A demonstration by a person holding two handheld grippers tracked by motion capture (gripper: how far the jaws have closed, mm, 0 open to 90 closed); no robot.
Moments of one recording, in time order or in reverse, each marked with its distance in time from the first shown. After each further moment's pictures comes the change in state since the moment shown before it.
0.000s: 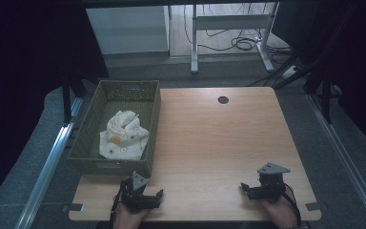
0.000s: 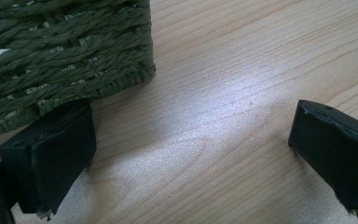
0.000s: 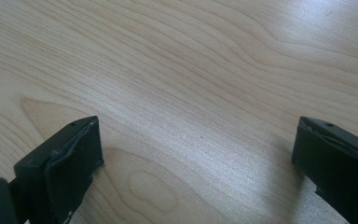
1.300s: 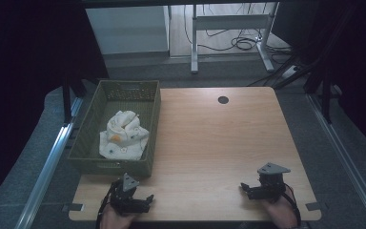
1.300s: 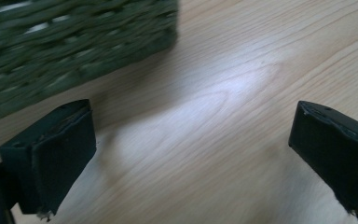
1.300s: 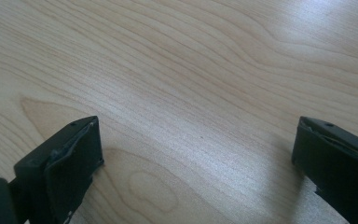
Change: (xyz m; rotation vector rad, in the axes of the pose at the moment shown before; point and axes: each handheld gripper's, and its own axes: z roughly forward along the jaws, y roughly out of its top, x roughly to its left) left arm 0.024 -0.007 -0.032 0.078 -0.008 0.038; right arm 0.000 0.000 0.000 0.001 0.000 0.000
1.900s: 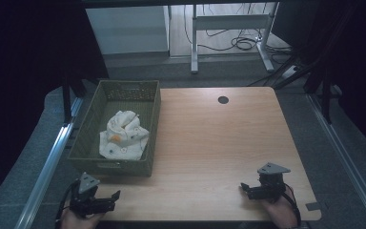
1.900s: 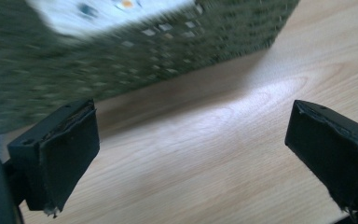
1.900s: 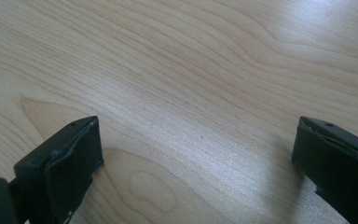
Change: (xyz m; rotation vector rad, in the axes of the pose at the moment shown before) left arm 0.060 -0.014 -0.085 -0.075 0.101 -0.077; right arm 0.000 0.000 0.000 0.000 0.000 0.000
